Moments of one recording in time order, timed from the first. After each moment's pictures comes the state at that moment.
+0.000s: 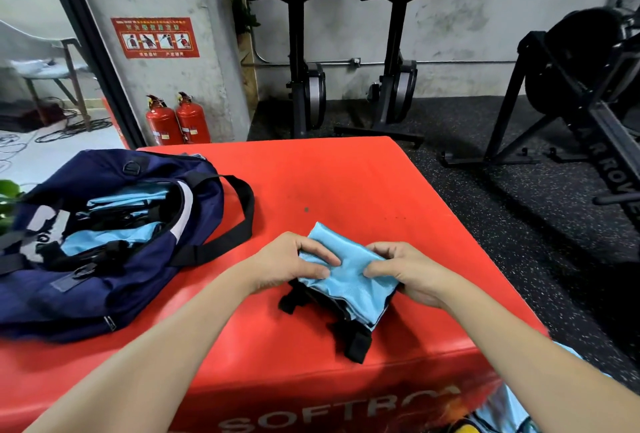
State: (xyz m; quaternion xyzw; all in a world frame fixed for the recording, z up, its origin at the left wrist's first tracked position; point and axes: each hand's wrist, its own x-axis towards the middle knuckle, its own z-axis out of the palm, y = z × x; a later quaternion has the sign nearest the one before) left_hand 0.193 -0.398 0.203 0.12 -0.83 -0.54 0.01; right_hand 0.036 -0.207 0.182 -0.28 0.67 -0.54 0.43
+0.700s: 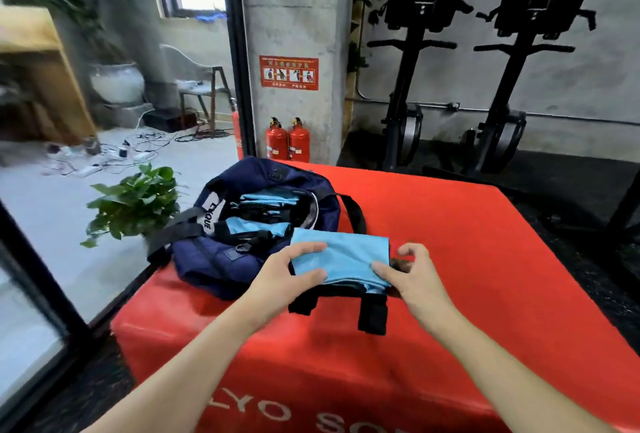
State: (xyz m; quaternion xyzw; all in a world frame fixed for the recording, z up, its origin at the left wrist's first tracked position) left_hand 0.374 -0.450 0.212 0.29 -0.71 -0.58 0.29; right_hand 0.170 -0.321 0.206 -0.33 0.66 -0.62 0.27
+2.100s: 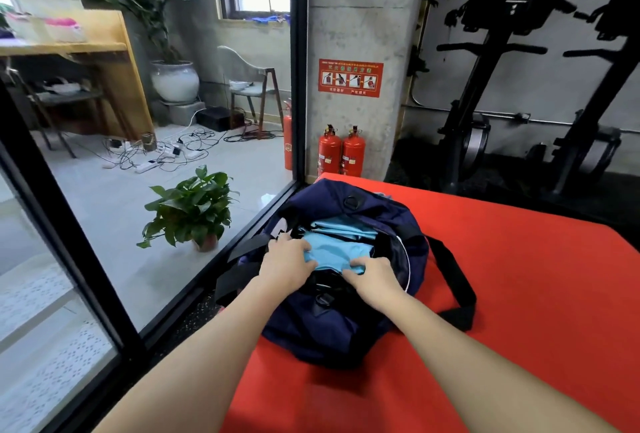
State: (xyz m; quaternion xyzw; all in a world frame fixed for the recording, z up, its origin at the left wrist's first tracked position) left_hand 0.415 -0.665 0.199 0.51 -0.82 -0.19 0.15; right_hand 0.251 -0.573 0.175 -0.46 0.80 -0.31 0.22
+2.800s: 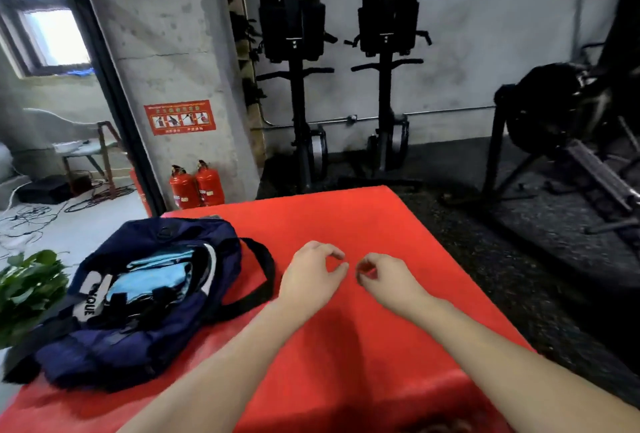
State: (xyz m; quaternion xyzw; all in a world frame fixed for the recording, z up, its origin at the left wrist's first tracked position) left_hand 0.172 -0.348 0.252 0.20 -0.92 -0.23 0.25; right_hand 0.058 -0.216 0.236 -0.41 0.85 -0.32 0.07
